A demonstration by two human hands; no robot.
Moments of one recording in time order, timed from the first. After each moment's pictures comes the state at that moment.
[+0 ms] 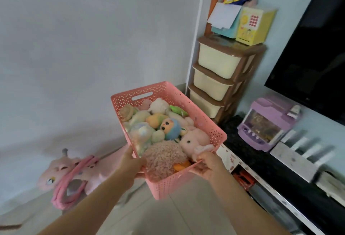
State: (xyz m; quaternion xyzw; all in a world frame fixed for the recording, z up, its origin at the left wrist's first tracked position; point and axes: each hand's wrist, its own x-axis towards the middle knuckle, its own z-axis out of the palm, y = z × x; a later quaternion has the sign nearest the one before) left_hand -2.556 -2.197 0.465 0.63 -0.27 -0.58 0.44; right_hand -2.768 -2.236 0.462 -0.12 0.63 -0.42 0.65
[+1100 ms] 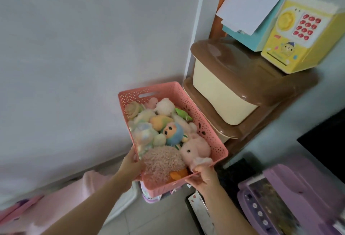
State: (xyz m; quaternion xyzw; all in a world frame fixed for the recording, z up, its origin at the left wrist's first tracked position) left_hand -2.692 -2.612 0.411 0.67 -0.26 -0.57 0.40; right_hand -2.901 -2.661 0.382 -0.05 0.62 -0.36 0.70
